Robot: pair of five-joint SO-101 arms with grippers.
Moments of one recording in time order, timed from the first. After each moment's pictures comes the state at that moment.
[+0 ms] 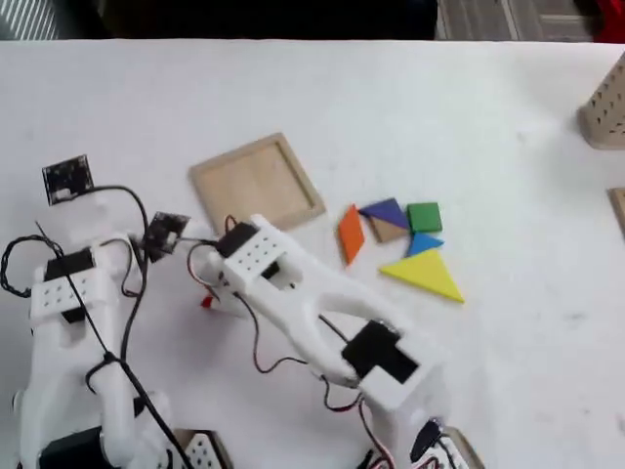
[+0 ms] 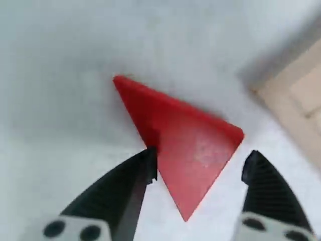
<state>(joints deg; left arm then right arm) -24.2 -27.7 56.1 46.7 4.0 -50.5 21.1 6.9 63.7 28.0</state>
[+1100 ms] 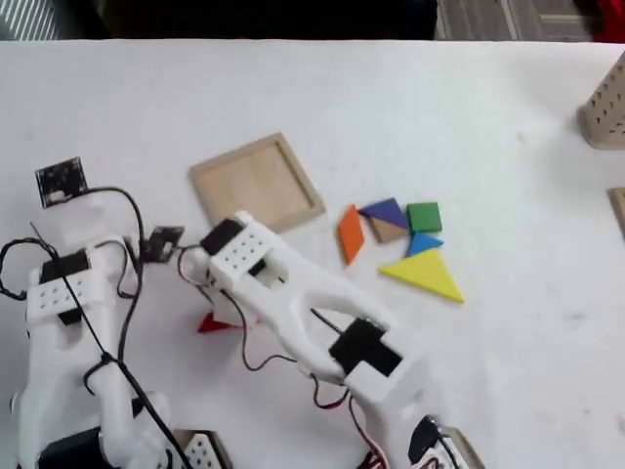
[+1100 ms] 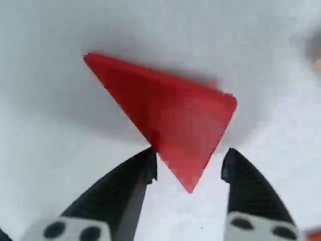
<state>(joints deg) -24.6 -27.6 56.2 46.7 3.8 -54.0 24.2 2.3 76.9 28.5</state>
